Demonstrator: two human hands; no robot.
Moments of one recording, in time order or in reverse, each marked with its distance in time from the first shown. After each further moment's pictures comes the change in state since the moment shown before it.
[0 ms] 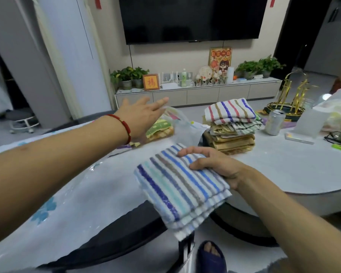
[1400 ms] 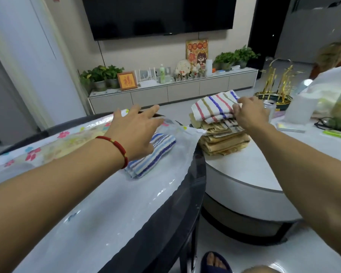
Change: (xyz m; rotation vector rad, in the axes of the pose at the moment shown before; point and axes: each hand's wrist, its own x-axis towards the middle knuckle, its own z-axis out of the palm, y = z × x) left_hand 0.054 0.023 0.037 -0.217 0.143 0.013; right_hand 0.046 -0.066 -0.188 -1.244 1.439 0.114
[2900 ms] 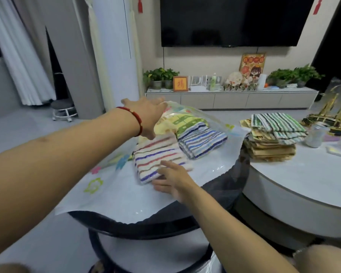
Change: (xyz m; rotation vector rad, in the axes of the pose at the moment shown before) left_hand -0.152 -0.099 -0.075 0.064 -0.319 -0.279; right_hand -0.356 -0.236 0.022 1.244 -1.163 0.286
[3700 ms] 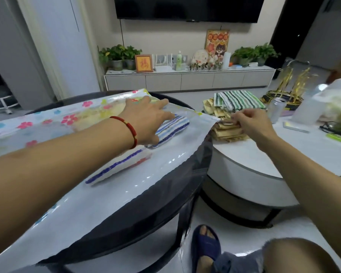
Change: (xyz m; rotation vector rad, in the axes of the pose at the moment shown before) left_hand 0.072 0.118 0.032 -0.039 0.218 0.315; right_hand -0.033 -0.127 -0.303 -0.677 0.737 -0.436
